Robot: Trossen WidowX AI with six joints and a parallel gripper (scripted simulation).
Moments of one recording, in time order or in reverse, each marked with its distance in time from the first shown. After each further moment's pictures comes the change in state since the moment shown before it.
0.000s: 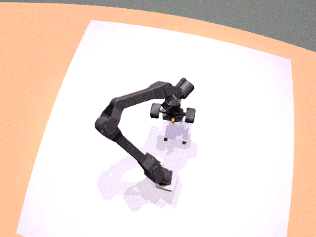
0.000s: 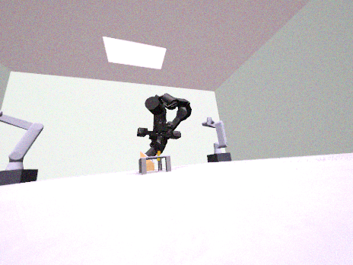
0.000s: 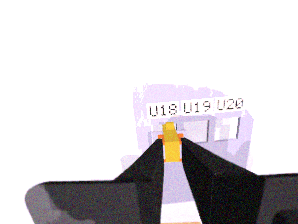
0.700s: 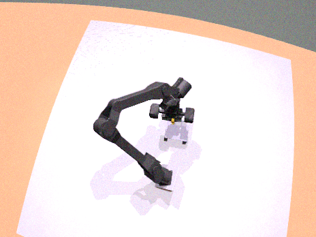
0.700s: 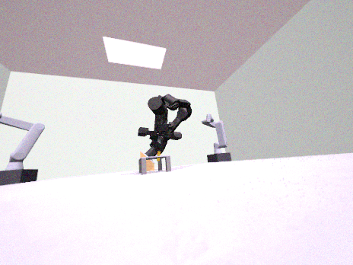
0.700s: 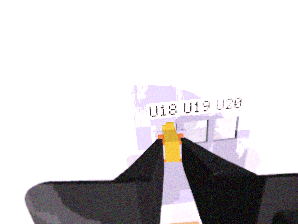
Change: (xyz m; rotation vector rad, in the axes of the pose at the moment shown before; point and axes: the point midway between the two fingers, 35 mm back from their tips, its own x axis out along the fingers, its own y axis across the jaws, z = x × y) arm 0.001 0.002 0.000 0.000 -0.001 -0.038
